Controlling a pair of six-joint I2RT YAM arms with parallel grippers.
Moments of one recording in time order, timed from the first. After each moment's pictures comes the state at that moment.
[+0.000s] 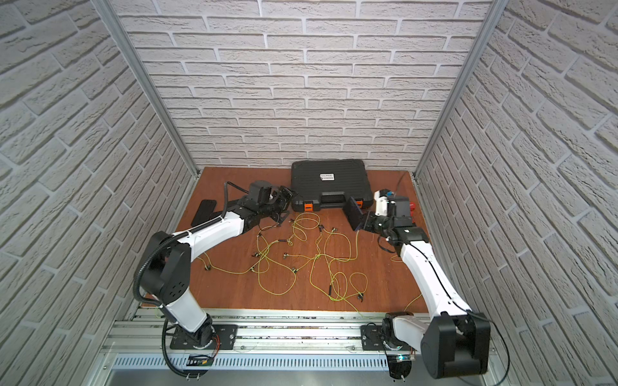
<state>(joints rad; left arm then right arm) -0.51 1.70 1.19 -0.03 0.22 -1.37 -0.07 1.13 0.92 -0.53 -0.34 0.36</state>
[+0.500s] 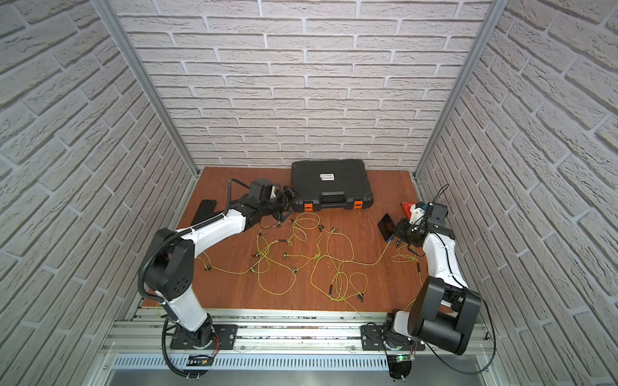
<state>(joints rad) -0.51 1.75 1.23 -0.03 0.30 -1.31 -0.45 1.36 0.94 -0.62 -0.47 0.20</state>
